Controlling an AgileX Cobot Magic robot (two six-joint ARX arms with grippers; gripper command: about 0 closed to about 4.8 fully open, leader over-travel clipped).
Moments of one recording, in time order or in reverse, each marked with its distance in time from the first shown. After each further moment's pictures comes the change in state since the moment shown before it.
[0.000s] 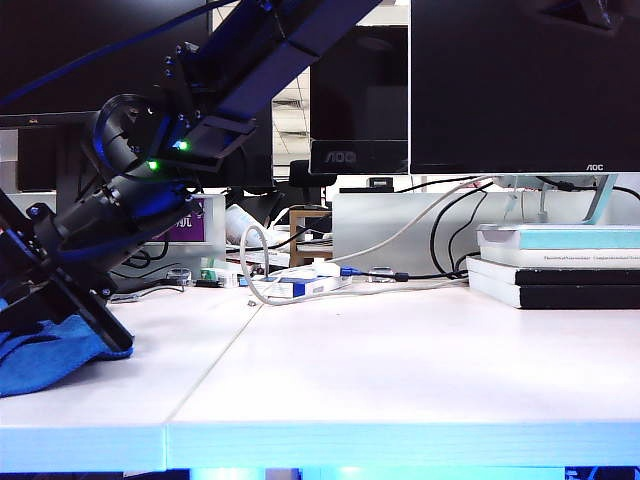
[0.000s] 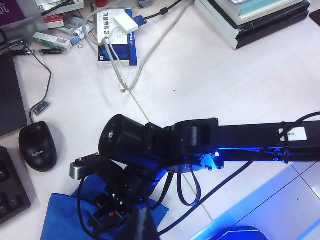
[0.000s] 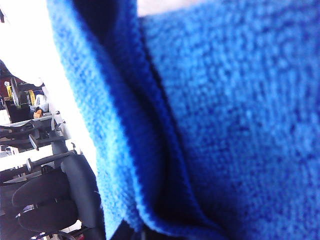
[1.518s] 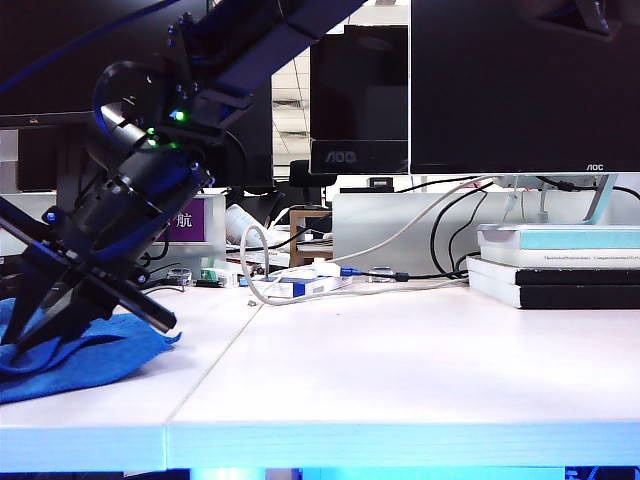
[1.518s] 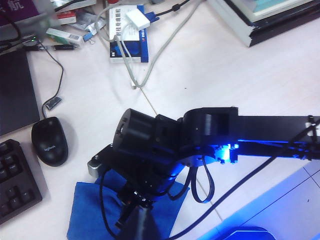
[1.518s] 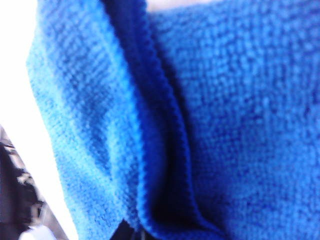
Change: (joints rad) left arm 0.000 0.008 0.000 0.001 -0.042 -0.001; right arm -0.006 0.008 0.113 -0.319 0.160 -0.315
